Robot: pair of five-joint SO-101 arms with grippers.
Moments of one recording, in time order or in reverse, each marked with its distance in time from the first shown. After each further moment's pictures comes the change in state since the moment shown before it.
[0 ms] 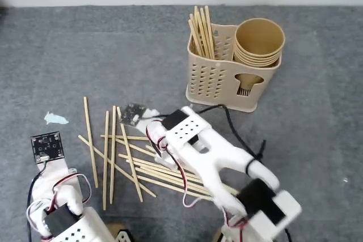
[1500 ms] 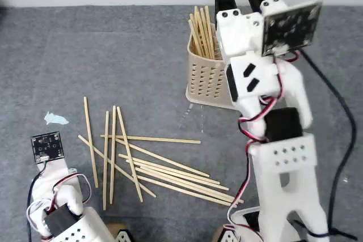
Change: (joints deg) left arm 0.0 0.0 0.0 0.0 0.0; right arm 27.8 -34.6 -8.5 -59.1 -16.0
